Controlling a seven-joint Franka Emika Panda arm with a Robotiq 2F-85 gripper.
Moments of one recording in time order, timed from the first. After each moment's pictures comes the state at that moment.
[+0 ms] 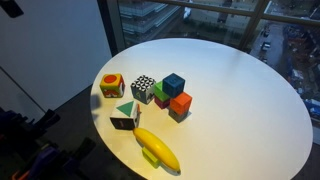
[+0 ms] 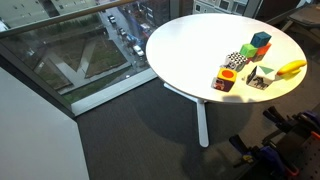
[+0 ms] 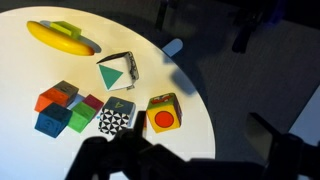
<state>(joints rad) -0.02 -0.85 -0.11 -2.76 -0.14 2.01 -0.26</state>
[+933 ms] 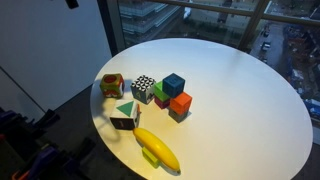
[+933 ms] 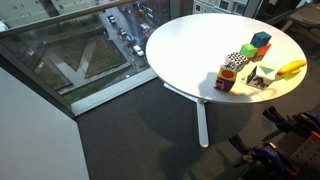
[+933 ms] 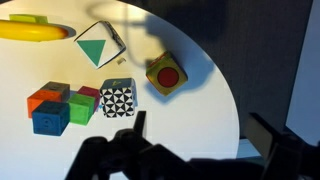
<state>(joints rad) -0.04 -0.39 -0.11 -2.43 0.03 2.12 -0.03</state>
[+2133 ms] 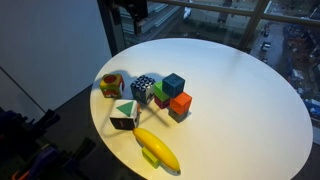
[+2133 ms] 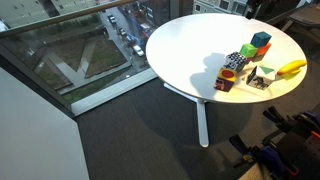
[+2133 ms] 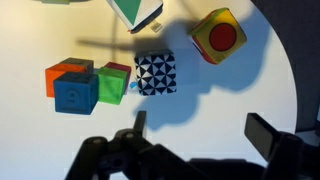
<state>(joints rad) -0.15 0.07 -0.16 -2.12 0.09 2.21 -0.19</state>
